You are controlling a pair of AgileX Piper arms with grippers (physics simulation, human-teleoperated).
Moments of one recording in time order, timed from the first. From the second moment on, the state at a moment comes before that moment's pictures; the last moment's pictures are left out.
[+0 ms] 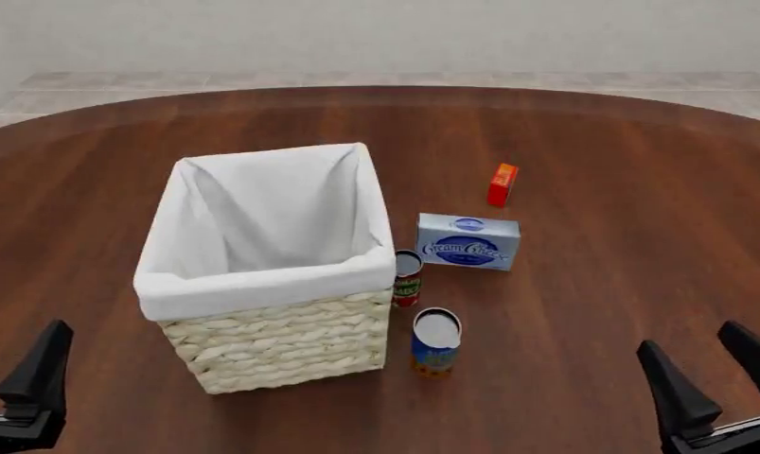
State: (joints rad) left arm 0.00 0.00 0.00 0.02 -0.02; right arm 0.19 0.06 0.00 0.04 -0.09
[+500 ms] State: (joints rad) left arm 0.01 0.00 0.00 0.03 -0.03; right arm 0.26 0.11 0.00 0.00 -0.10
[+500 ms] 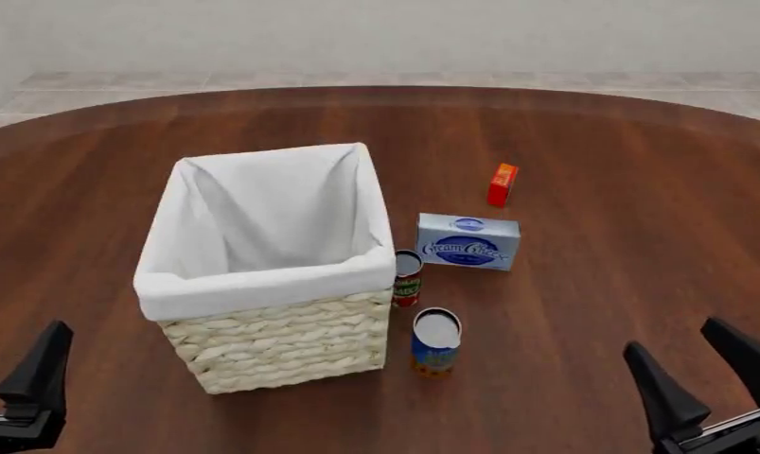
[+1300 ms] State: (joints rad) left arm 0.01 0.00 0.00 0.04 -0.03; right arm 0.35 0.58 -0.11 -0.29 -0.15
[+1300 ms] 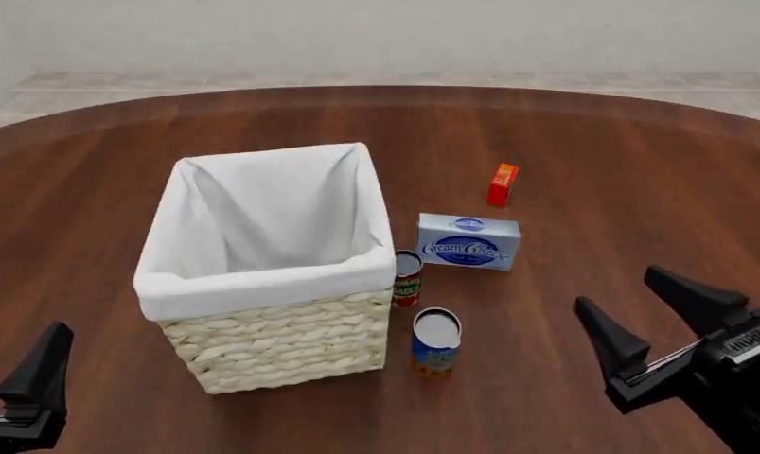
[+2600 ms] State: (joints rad) left arm 0.04 0.00 0.00 0.05 -0.04; right arm 0.56 1.06 -0.21 -0.57 -0.12
